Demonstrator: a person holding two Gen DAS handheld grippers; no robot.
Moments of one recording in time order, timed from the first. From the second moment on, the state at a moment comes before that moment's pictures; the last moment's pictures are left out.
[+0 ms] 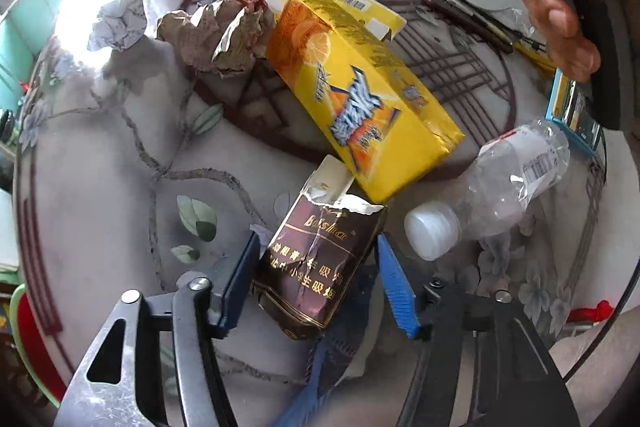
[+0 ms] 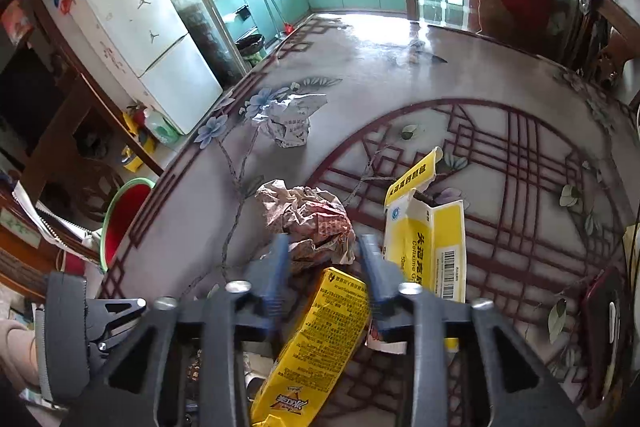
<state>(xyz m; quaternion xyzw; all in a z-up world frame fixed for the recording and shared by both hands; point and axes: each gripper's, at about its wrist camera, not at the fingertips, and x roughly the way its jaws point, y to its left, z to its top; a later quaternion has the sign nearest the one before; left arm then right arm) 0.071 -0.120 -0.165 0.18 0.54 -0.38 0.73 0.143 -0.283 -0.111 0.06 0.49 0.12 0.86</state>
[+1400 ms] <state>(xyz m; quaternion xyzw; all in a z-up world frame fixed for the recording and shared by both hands) 0.061 0.005 -0.109 -0.06 0.53 -0.25 0.81 0.102 -0.236 -0.043 0.07 0.42 0.07 0.90</state>
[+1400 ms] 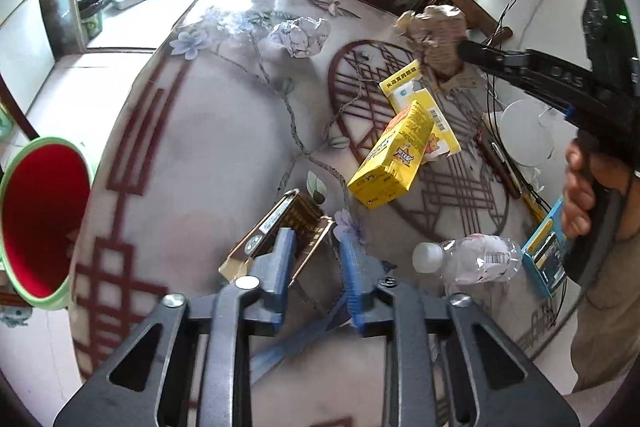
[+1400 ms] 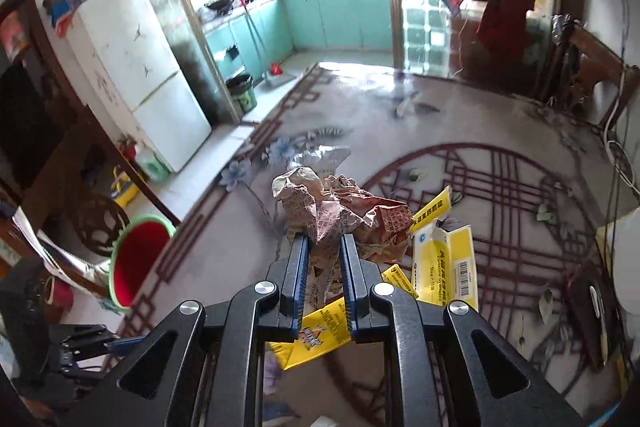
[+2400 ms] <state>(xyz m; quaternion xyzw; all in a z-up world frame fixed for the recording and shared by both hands) 0.068 0.013 -0.120 -0.04 0.53 -0.24 0.81 0.064 -0.216 -0.050 0.11 0.44 0.06 0.89</state>
